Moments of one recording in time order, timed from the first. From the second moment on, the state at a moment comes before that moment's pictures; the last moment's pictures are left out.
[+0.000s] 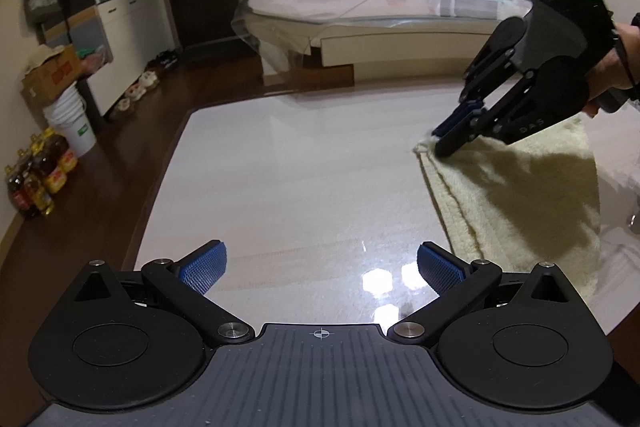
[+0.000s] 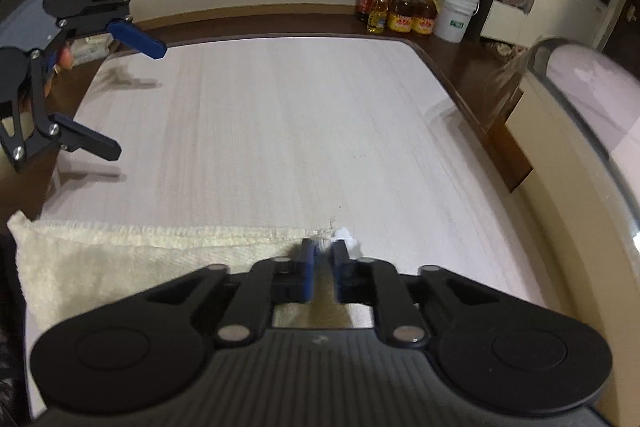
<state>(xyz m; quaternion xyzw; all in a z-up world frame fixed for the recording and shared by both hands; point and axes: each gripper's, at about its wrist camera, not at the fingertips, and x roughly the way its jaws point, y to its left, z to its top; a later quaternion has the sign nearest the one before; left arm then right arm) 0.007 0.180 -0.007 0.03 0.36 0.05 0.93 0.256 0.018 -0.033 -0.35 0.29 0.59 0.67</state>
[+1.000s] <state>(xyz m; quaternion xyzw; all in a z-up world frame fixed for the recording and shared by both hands) -0.022 0.168 0.004 0.13 0.35 0.00 0.93 0.235 -0.003 -0.004 -0.33 0.23 0.53 0.75</state>
